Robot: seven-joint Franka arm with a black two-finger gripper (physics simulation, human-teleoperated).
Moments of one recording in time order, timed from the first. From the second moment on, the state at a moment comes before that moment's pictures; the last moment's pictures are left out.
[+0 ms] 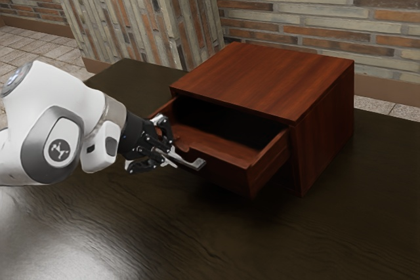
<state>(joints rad) -0.13 -0.38 0.21 -2.33 -0.25 2.52 2.11</state>
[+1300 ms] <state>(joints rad) -0.15 -0.55 0.27 -2.47 -0.18 2.50 2.09</state>
